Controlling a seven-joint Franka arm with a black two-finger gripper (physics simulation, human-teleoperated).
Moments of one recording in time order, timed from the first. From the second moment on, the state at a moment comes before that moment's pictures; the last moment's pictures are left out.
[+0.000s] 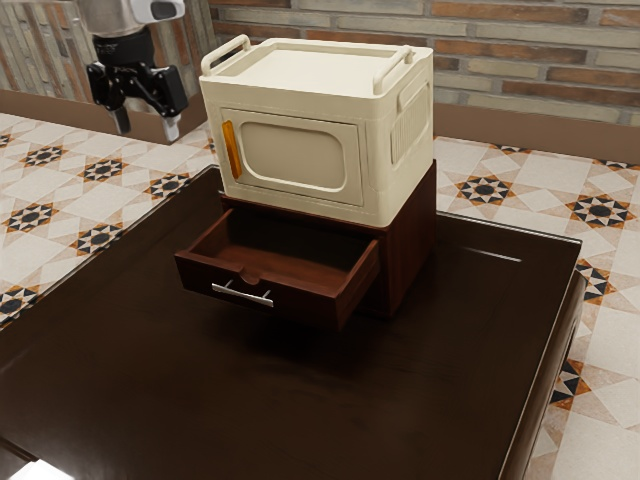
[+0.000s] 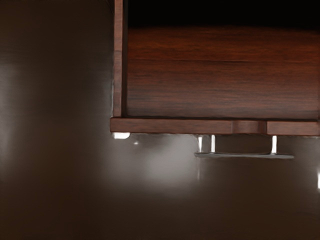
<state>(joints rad) 0.05 0.06 0.03 -1.36 -0.01 1.38 0.02</state>
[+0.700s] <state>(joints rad) 0.00 -0.33 -0.08 -1.96 -0.02 1.57 -0.06</state>
